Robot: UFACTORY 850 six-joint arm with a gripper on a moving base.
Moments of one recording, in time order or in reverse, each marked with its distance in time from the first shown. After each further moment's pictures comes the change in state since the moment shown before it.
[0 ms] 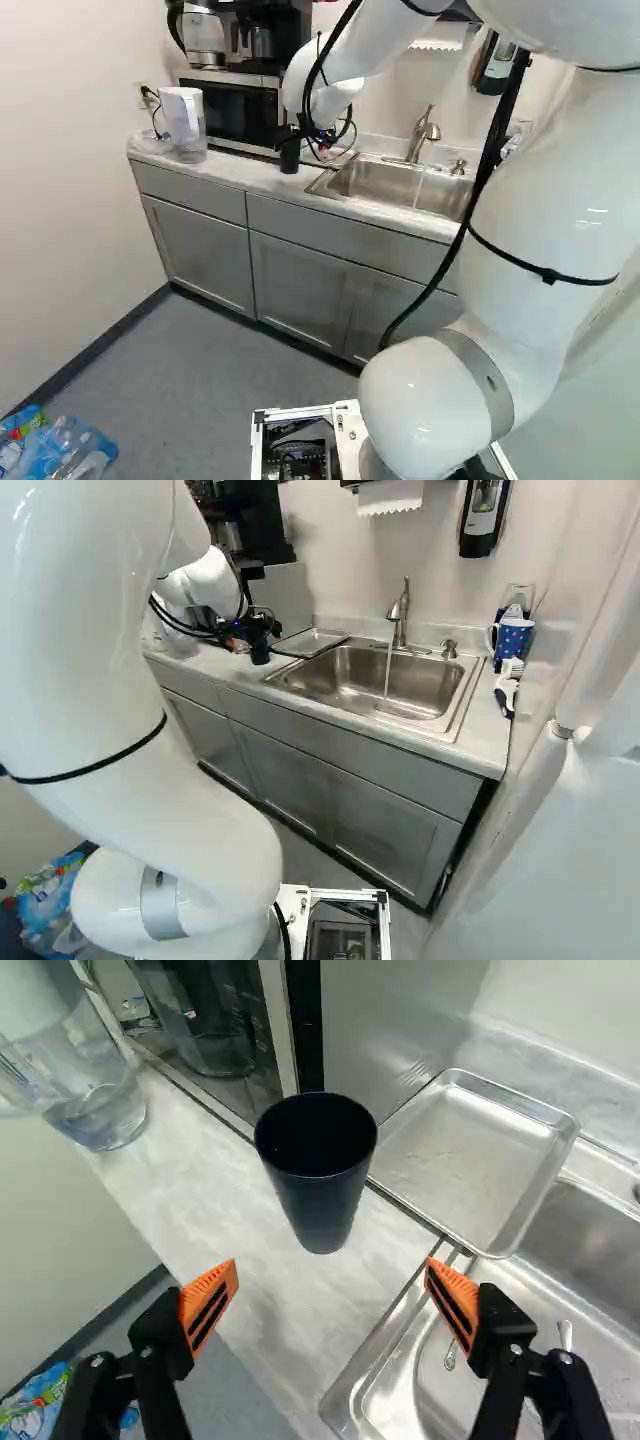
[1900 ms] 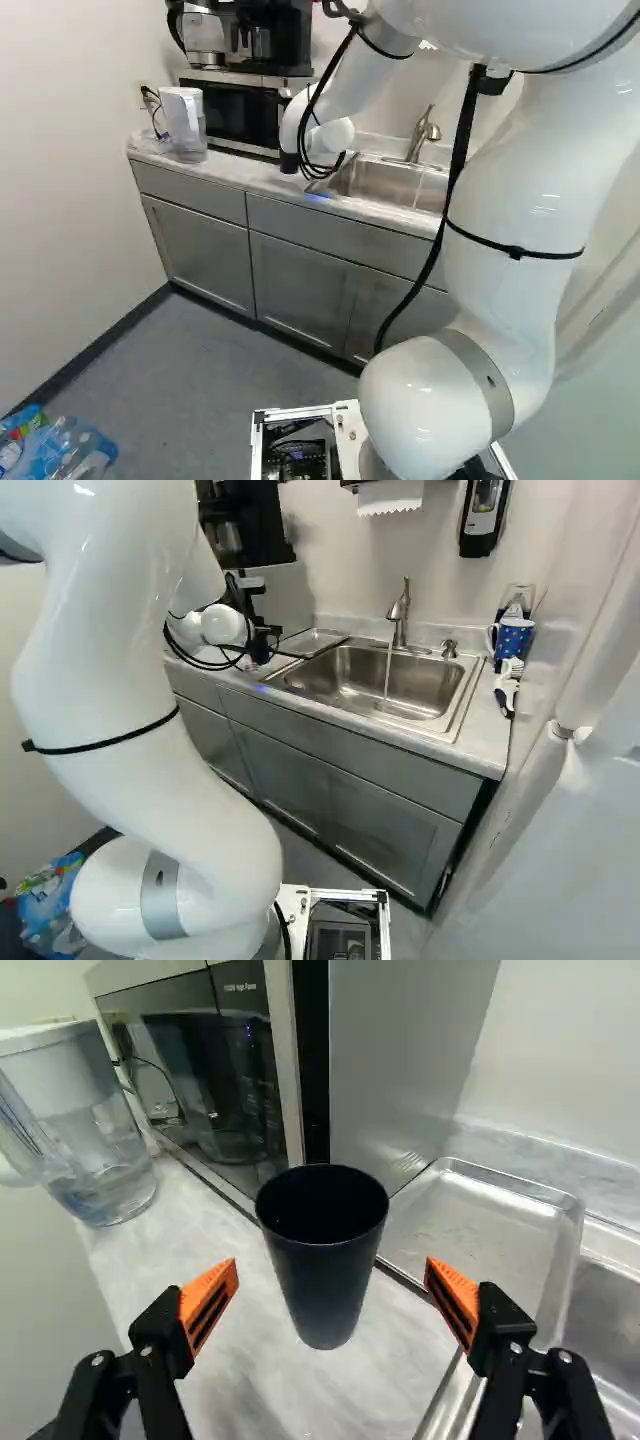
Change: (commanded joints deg) arm 0.4 -6.3 5.5 0.0 32.8 0.0
